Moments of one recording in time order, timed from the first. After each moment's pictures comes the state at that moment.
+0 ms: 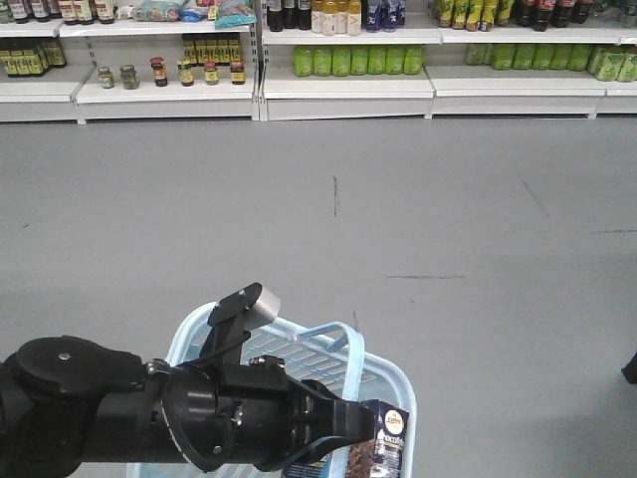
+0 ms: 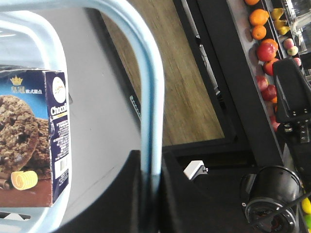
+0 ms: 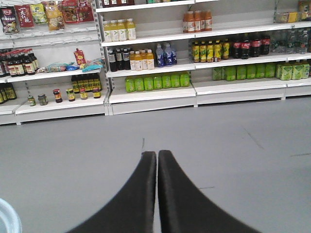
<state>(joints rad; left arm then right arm) -0.74 1.45 -0.72 -1.70 0.48 0.88 -0.01 -0.01 0.03 -0.03 0.14 0.10</state>
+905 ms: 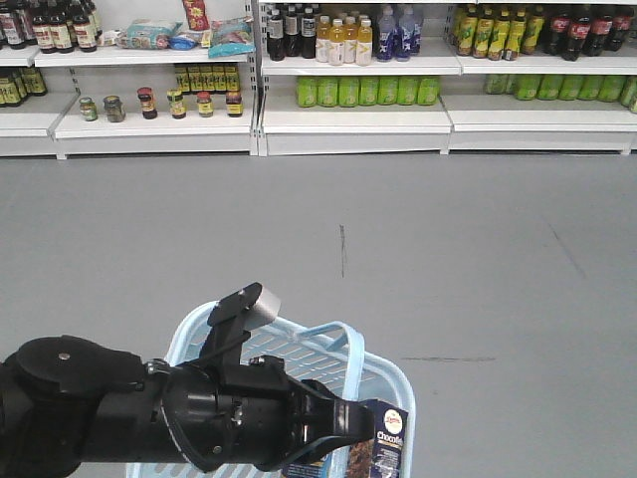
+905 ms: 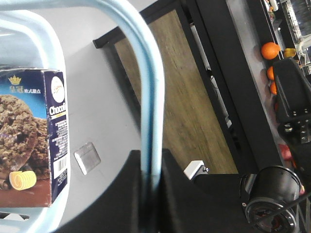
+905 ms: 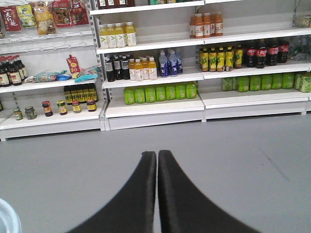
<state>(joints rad) -0.74 1.45 -0.72 -1.70 0.48 0.88 -0.01 -0.01 0.03 -0.03 0.14 0.10</state>
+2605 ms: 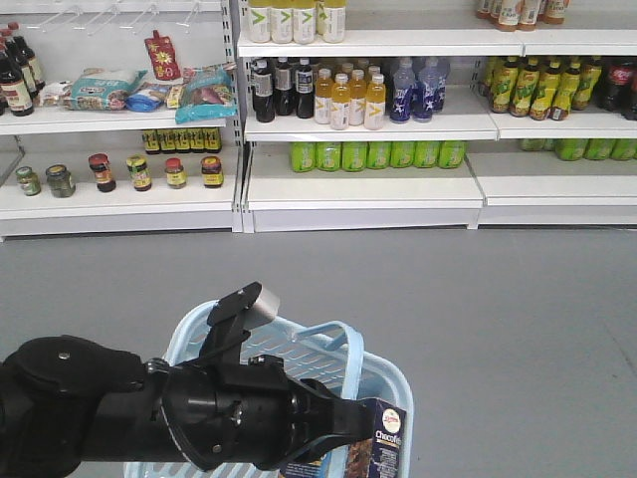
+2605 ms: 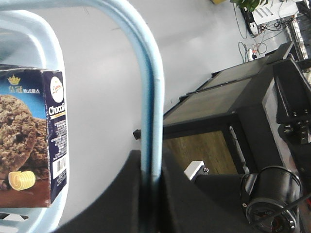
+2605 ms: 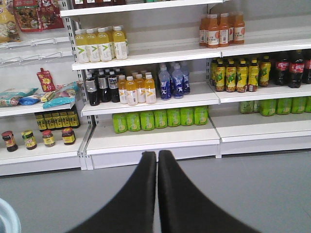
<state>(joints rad) -0.74 1.45 -0.72 -1.70 0.48 0.88 -0.01 -0.01 0.03 -0.03 0.14 0.10</state>
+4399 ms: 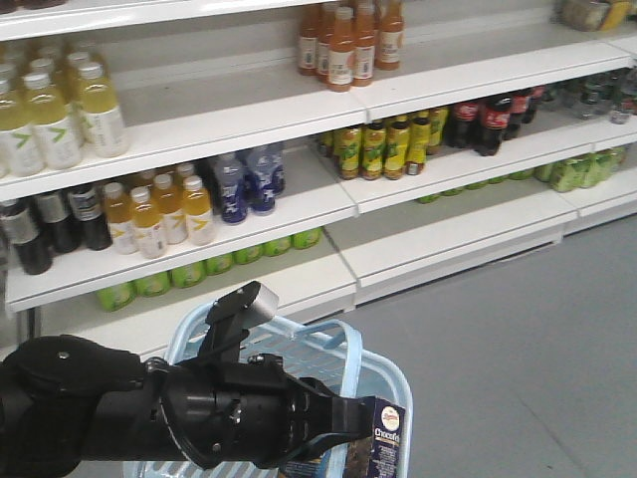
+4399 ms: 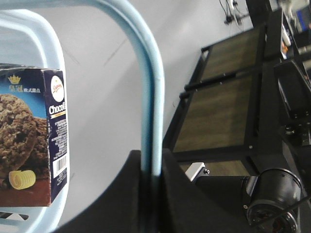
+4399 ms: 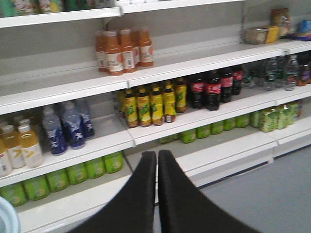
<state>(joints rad) -0.74 1.45 -0.72 -1.70 0.48 0.88 -0.01 -0.01 0.03 -0.03 0.14 0.10</state>
